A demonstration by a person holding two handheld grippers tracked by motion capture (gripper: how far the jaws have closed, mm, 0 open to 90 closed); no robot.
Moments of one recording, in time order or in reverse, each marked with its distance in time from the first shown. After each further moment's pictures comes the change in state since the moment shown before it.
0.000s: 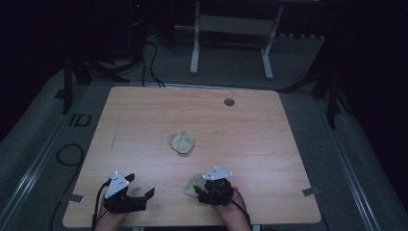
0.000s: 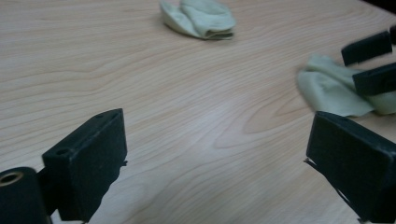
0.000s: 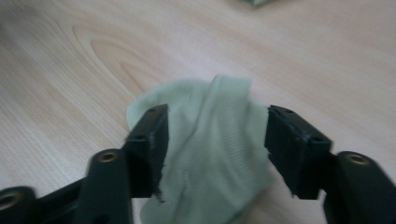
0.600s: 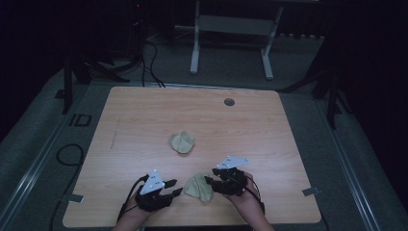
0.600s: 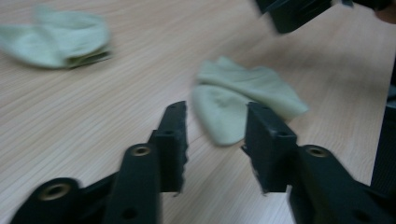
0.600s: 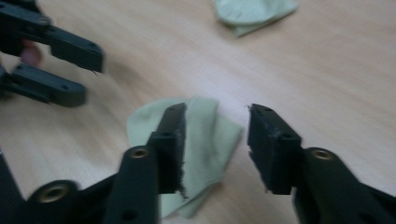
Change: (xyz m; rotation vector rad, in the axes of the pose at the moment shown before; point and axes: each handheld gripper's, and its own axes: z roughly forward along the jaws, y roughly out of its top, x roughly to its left) left arm -0.063 0.032 0.050 0.087 -0.257 0.197; right arm -0.038 0.017 -0.029 -0.014 0.122 -0.003
